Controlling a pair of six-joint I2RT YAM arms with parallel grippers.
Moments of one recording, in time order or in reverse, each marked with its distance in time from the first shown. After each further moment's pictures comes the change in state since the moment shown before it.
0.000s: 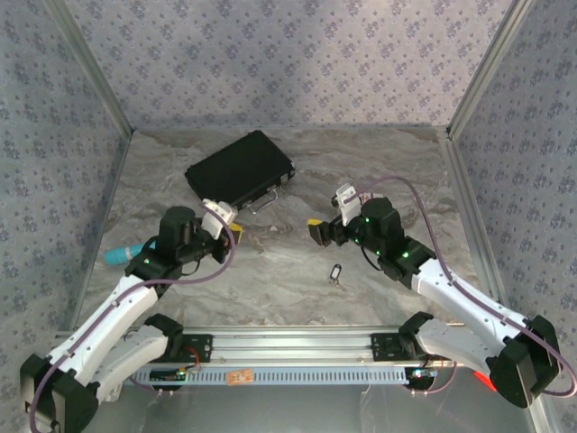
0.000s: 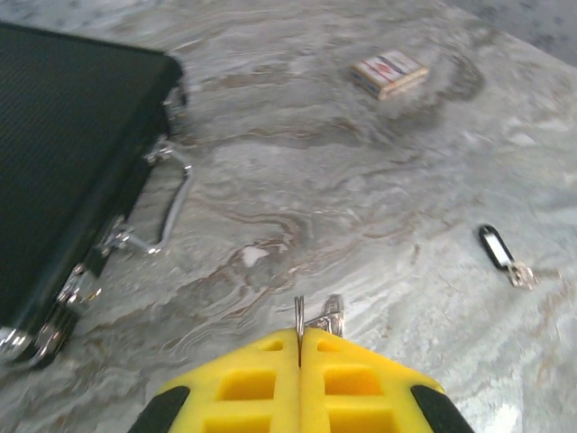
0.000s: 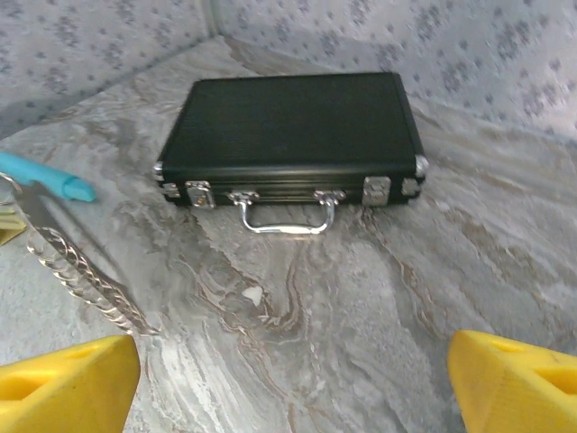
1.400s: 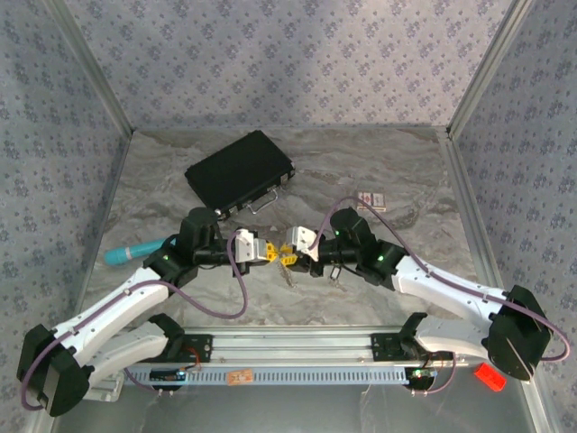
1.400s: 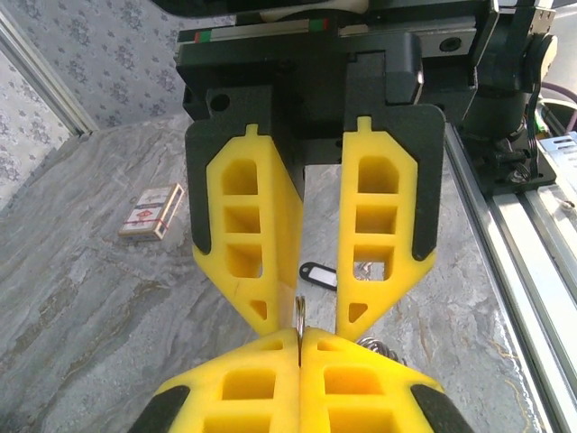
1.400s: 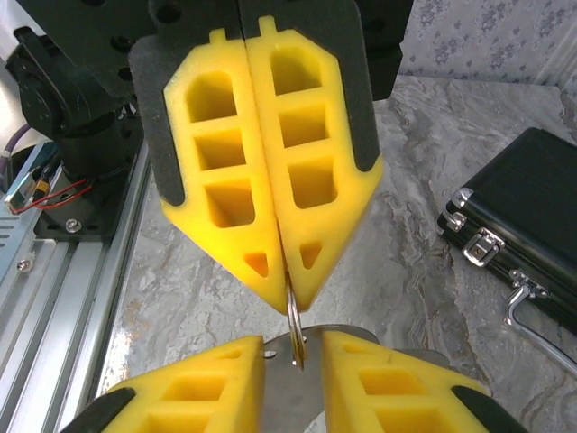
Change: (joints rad) left arm -0.196 0.098 0.008 0.173 0.370 0.505; right arm 0.219 0.147 0.023 0.043 -0.401 -0.385
